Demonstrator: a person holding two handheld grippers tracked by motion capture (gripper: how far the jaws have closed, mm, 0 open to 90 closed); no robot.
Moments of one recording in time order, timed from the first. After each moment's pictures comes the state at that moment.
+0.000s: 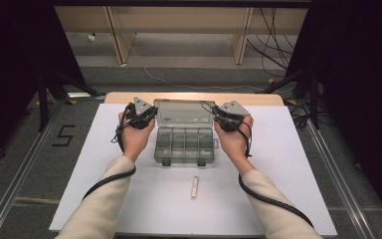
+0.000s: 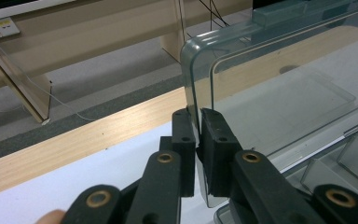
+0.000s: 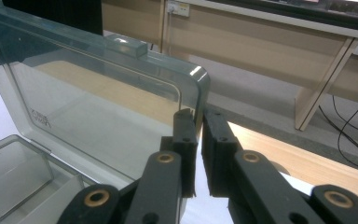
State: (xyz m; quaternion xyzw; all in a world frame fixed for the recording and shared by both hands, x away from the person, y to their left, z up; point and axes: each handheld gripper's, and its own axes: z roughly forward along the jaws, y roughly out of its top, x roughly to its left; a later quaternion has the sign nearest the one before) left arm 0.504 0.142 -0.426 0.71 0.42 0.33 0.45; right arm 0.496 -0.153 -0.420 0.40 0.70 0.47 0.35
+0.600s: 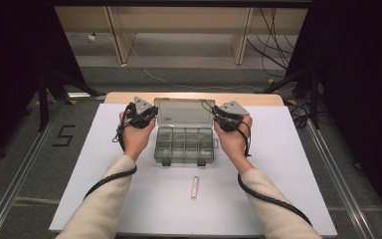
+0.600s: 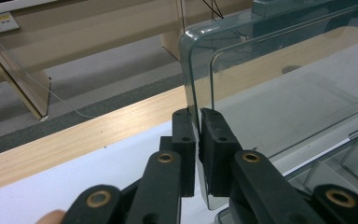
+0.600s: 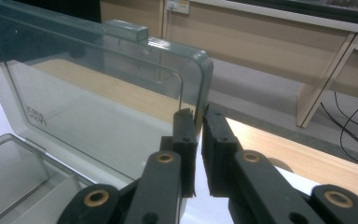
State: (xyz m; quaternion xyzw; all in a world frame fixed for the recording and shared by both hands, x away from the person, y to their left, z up) left arm 0.508 0.142 -0.429 0.71 0.43 0.33 0.45; right arm 0.502 -0.153 -0.426 0.40 0.70 0.47 0.35
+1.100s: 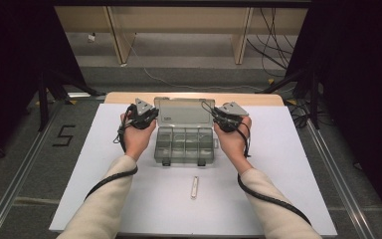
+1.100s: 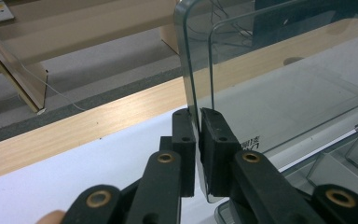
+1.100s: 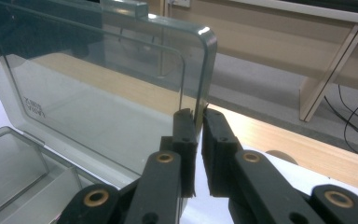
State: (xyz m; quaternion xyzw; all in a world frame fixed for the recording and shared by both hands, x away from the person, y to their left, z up) left arm 0.512 0.141 -0.439 0.71 0.44 0.32 0.44; right arm 0.505 -0.154 -0.433 0.41 0.70 0.47 0.34
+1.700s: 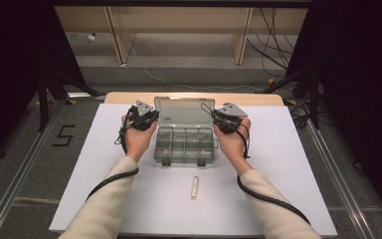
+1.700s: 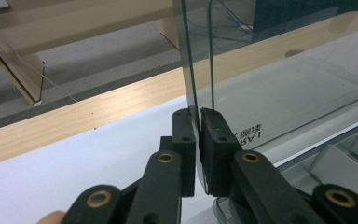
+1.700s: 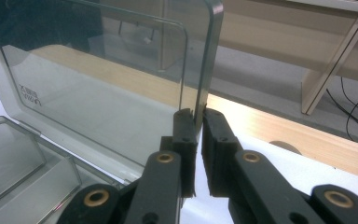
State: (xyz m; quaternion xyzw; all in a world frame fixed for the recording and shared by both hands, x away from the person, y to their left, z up) left arm 0.514 0.141 -0.447 0.72 0.45 0.31 0.44; right arm 0.507 -0.154 -0.442 0.41 0.71 0.46 0.34
